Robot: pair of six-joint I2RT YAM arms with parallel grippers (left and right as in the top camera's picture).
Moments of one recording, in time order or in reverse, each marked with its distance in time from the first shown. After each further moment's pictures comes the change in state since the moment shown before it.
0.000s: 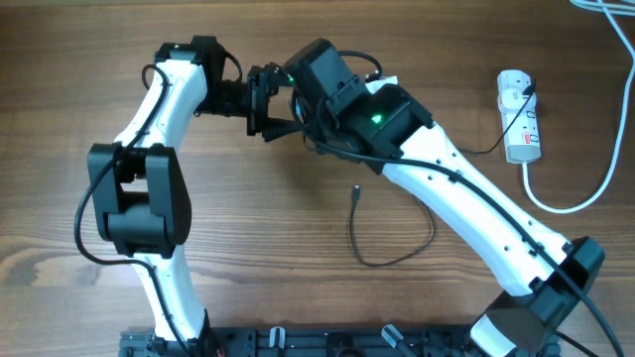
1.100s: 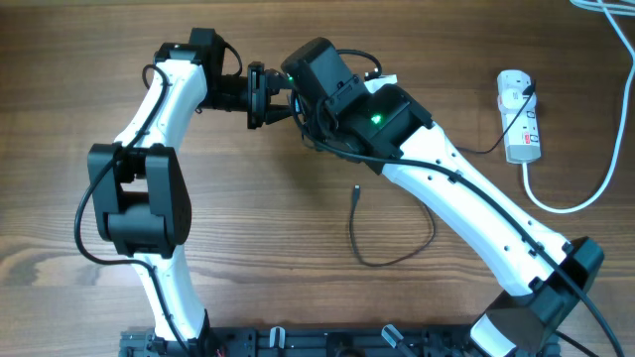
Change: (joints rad) left arm 0.000 0.000 0.001 0.104 0.033 -0.229; right arm 0.002 0.000 0.000 0.026 0.016 0.012
